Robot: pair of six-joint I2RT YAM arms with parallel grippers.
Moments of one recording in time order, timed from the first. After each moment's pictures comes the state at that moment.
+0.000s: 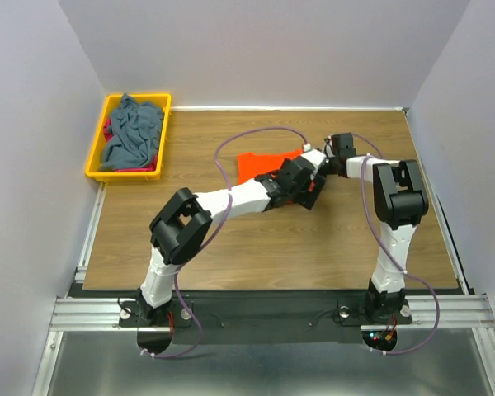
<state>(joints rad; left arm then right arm) -0.96 2.02 1.53 -0.20 -0.22 -0.22 0.13 2.10 1.27 -0.04 -0.65 0.77</state>
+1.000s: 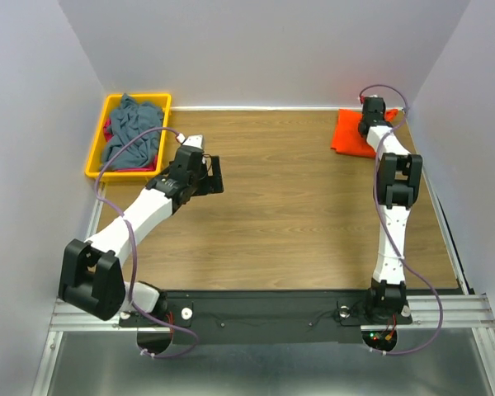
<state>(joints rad) -0.43 1.34 0.98 -0.39 -0.16 -0.41 -0.08 2.57 2.19 -0.34 0.59 -0.44</state>
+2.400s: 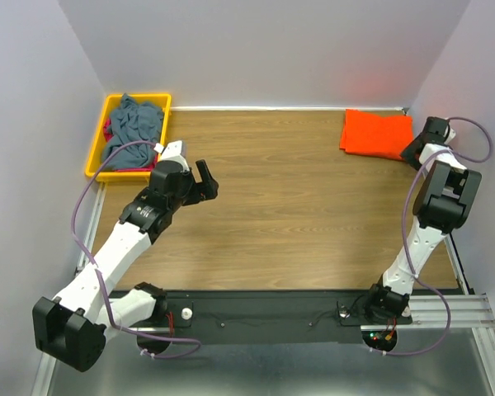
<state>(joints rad) -0.43 1.00 0.85 -0.37 -0.09 -0.52 -0.40 2.11 1.57 -0.26 0.11 0.43</state>
